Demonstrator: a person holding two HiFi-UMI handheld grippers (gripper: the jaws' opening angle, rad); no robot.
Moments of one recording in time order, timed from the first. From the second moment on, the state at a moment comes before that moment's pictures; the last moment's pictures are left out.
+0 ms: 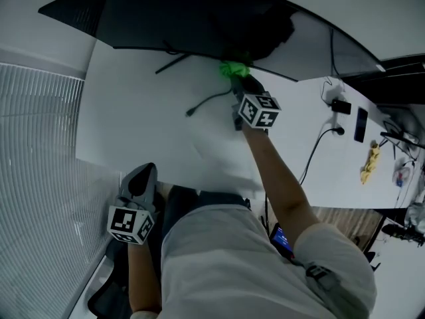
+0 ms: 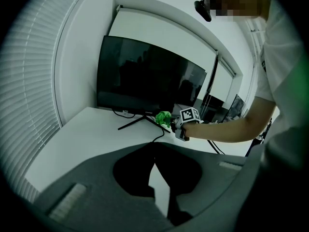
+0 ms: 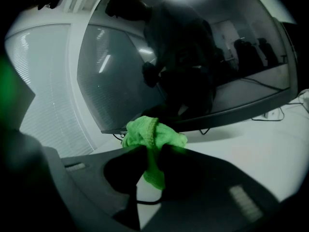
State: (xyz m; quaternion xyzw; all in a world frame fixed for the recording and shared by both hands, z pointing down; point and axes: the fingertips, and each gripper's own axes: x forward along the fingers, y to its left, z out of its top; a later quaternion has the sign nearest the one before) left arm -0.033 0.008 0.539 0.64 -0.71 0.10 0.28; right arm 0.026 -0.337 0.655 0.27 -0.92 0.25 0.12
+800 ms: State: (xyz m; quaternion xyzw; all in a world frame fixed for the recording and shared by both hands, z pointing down) left arm 0.021 -0.045 0.529 0.69 -0.66 0.14 0.26; right arm 0.145 -0.381 0.649 0.33 -0.90 0.28 0.09
